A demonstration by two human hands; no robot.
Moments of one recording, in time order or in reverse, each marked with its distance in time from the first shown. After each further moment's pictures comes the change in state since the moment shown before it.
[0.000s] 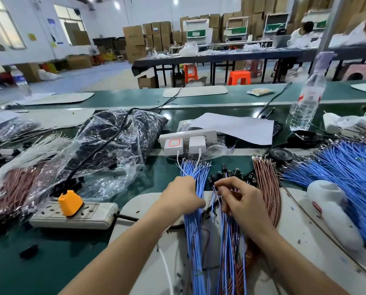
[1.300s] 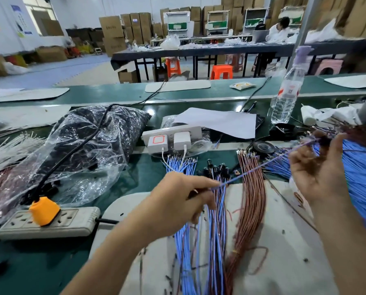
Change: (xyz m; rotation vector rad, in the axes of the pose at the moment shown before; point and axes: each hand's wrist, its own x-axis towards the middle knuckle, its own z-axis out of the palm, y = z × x) left_hand -0.059 0.011 -0.029 -0.488 0.036 0.581; right_hand 0.038 -0.011 -0.122 1.217 0.480 0.096
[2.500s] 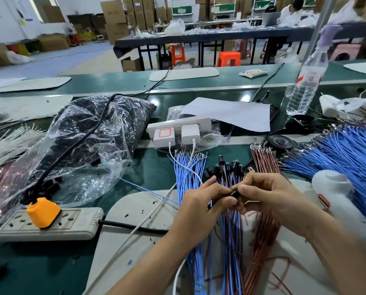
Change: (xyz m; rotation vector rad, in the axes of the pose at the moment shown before) left_hand 0.022 -0.062 0.064 -0.117 0.323 0.135; right_hand -0.042 0.061 0.007 -0.829 -0.528 0.561
